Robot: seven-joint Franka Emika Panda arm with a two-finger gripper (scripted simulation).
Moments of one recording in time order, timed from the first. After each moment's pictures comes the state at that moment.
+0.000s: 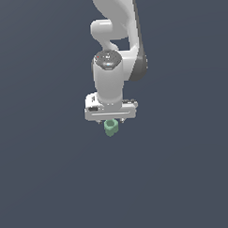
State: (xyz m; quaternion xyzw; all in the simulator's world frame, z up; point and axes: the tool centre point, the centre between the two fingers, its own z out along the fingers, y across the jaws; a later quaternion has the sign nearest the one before) arm -0.006 -0.015 0.167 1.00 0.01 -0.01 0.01
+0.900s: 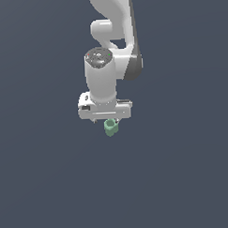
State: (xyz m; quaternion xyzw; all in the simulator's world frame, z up) arm -0.004 -0.035 0.174 1.00 -0.01 -0.01 0.01
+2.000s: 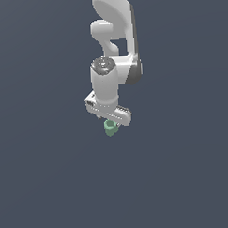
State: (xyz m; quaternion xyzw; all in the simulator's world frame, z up) arm -0.031 -0.025 0.135 0.97 -0.24 0.00 0.00
